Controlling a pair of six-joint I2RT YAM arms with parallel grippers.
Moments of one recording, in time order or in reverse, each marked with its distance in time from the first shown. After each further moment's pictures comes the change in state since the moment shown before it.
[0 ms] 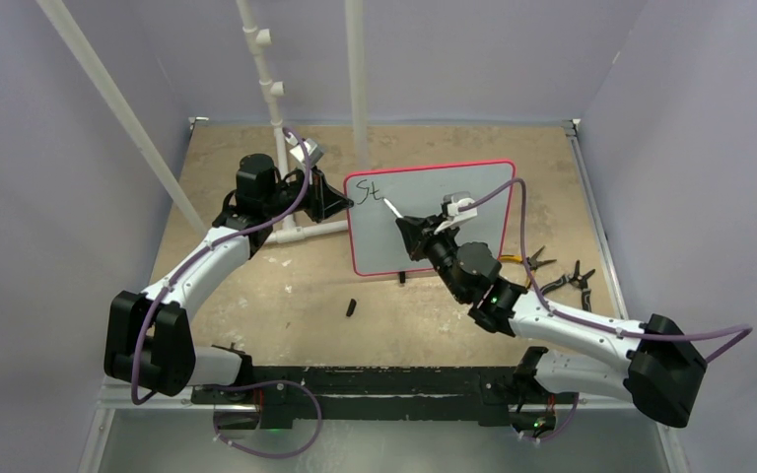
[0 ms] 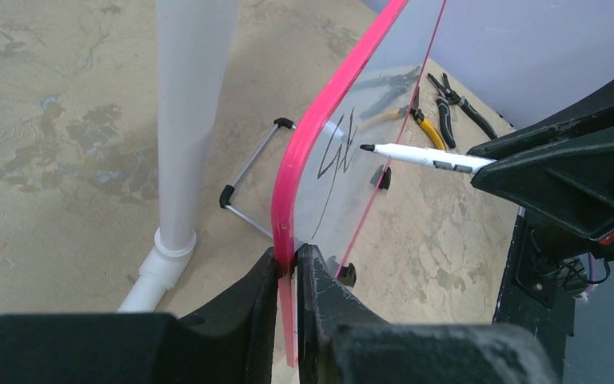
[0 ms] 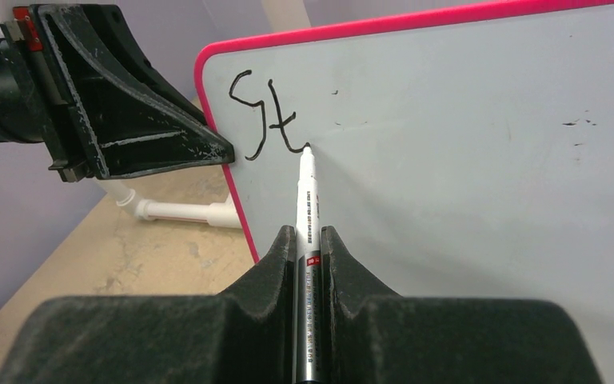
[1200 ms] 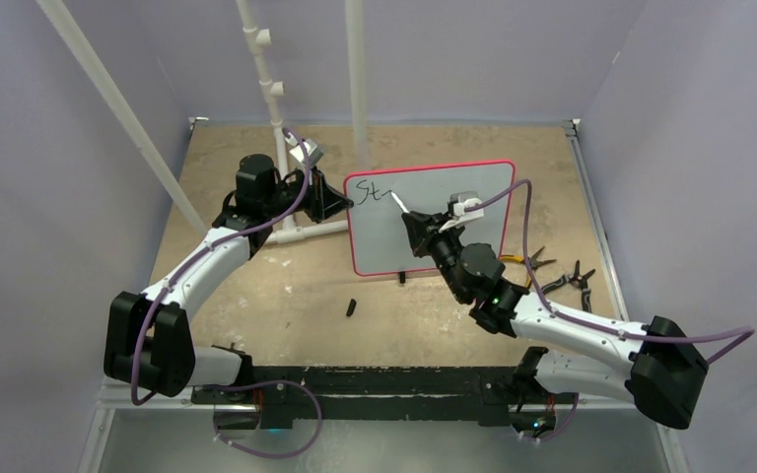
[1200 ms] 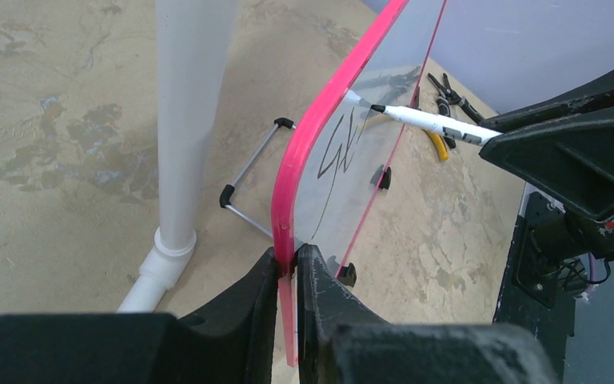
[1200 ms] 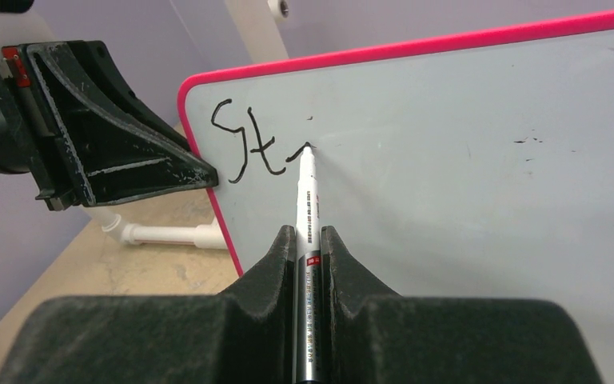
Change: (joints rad) left arm 0.000 -0.003 -0.003 0.000 -0.001 0.000; right arm 0.000 -0.019 -0.010 0.034 0.061 -0.026
